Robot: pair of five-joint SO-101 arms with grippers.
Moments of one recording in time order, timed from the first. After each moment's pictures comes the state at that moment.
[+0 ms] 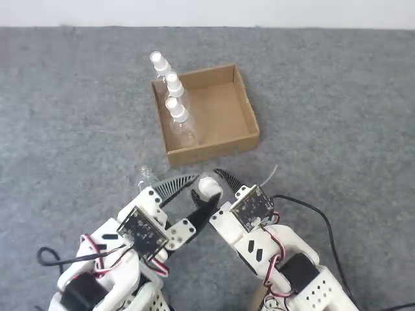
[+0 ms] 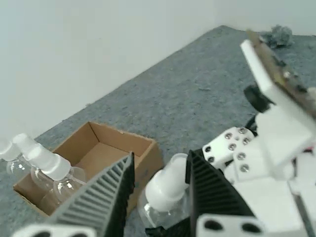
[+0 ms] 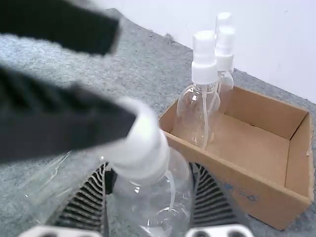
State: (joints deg) left arm 32.3 -103.1 67.6 67.1 -7.5; right arm -44.6 -102.3 95.1 32.6 4.8
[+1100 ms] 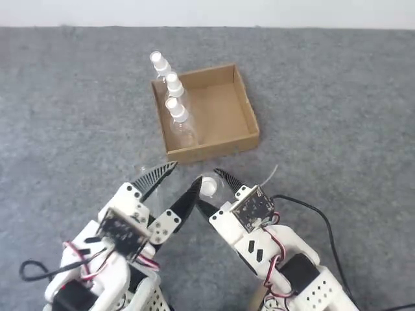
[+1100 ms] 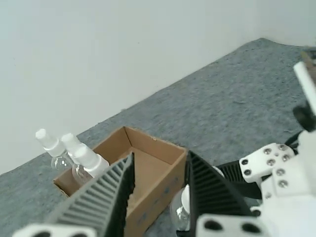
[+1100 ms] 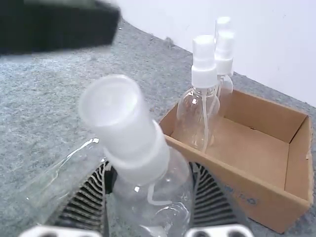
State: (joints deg) left arm 25.3 -103.1 62.8 67.7 -7.9; right arm -44.6 -102.4 95.1 32.7 4.8
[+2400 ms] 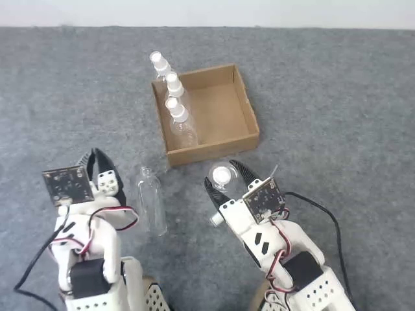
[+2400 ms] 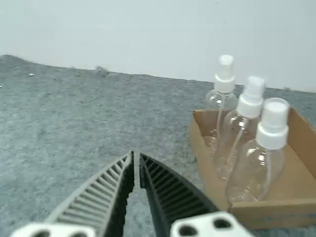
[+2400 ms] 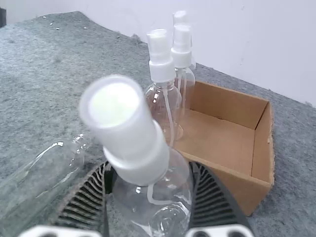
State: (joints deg) left arm -15.6 -102.9 79.4 56.5 6.5; right arm -37.5 -102.4 95.1 32.6 4.4
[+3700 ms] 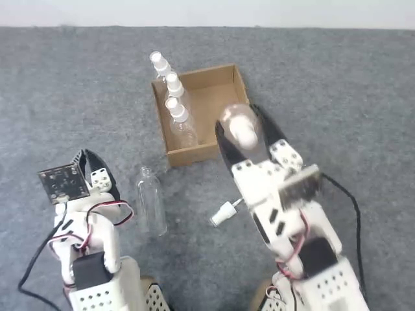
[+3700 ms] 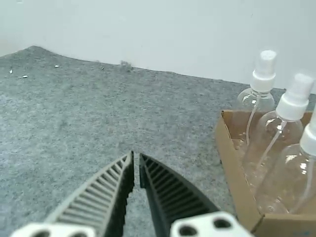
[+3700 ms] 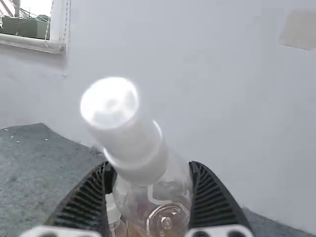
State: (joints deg) left arm -20.7 -102.5 86.7 48.8 6.5; right arm -30.3 -77.2 68.7 12.1 5.8
